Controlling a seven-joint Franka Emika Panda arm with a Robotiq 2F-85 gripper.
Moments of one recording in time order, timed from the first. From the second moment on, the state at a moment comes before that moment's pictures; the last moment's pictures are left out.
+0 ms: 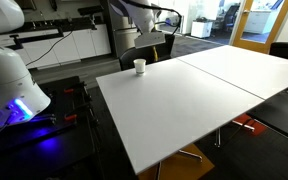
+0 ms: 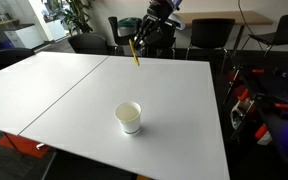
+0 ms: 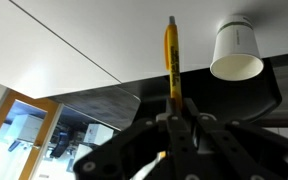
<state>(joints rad) -0.86 0.40 0.92 -2.25 1.32 2.92 -2.35</state>
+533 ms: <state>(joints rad) -0.77 0.39 0.70 -2.24 1.12 2.92 -1.82</state>
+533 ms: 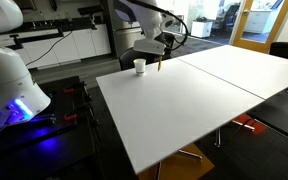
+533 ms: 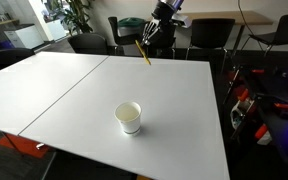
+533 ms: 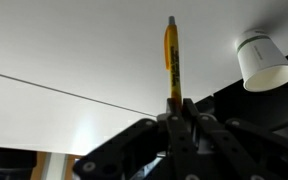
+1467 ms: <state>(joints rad) 0.05 0.37 -0.18 -2.15 0.68 2.57 -0.78</state>
